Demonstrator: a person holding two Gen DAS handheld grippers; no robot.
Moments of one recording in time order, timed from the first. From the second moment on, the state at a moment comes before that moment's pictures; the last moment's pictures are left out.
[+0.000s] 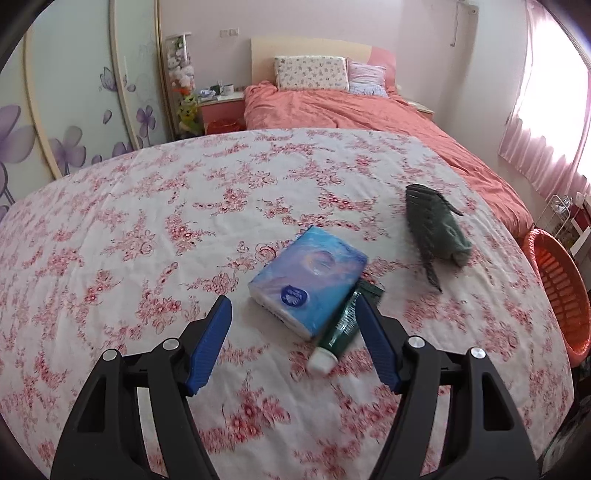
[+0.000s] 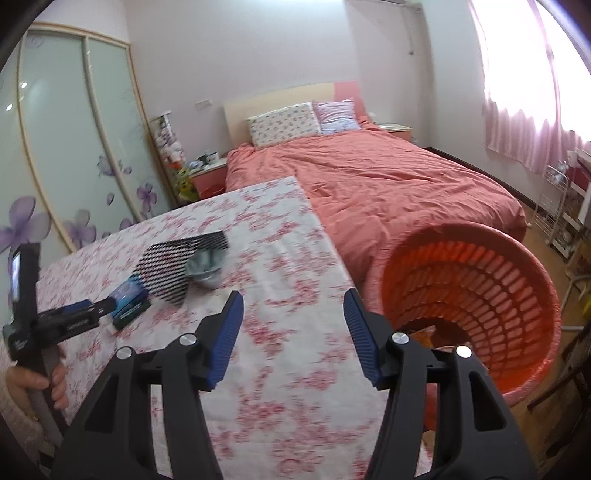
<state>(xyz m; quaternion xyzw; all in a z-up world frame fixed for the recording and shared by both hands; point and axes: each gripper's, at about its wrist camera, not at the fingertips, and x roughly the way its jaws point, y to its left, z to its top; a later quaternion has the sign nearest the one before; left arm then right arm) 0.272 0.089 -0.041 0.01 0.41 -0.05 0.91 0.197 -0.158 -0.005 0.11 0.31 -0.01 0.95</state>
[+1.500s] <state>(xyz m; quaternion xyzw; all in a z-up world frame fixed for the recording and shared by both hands) 0.322 0.126 -0.057 0.04 0.43 -0.04 0.90 0.260 -0.075 -0.007 0.09 0.35 0.07 0.93</state>
